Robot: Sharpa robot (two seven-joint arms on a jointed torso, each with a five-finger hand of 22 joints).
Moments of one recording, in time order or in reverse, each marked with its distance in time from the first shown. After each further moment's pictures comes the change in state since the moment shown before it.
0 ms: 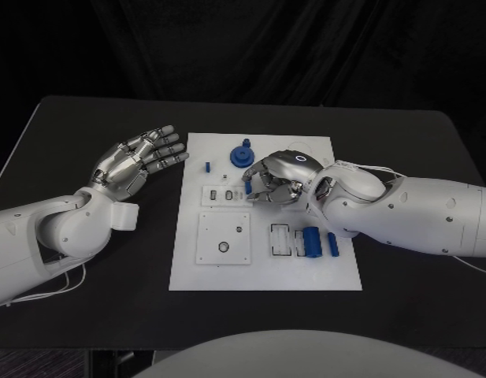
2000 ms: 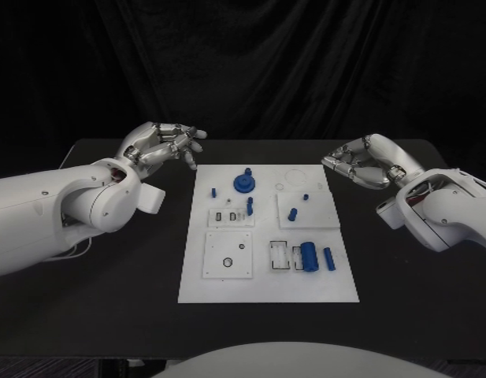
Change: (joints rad) left arm 0.144 0.075 0.000 0.009 -0.347 -0.340 -0.260; left_hand -0.126 -0.122 0.197 0.003 -0.118 0.261 -0.006 0.115 0.020 0.490 -0.124 0.320 0.145 0.486 -0.188 0.763 0.335 0.040 0.347 -0.125 0.804 0.453; right arm 0.047 -0.368 -0.004 0.141 0.599 -0.138 0.283; right_hand -0.027 0.141 0.011 0.084 0.183 0.192 0.045 0.076 -0.092 -0.182 0.050 -0.086 -0.132 -0.070 0.045 -0.089 -0.092 0.016 0.004 0.032 -0.078 0.001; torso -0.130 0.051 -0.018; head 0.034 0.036
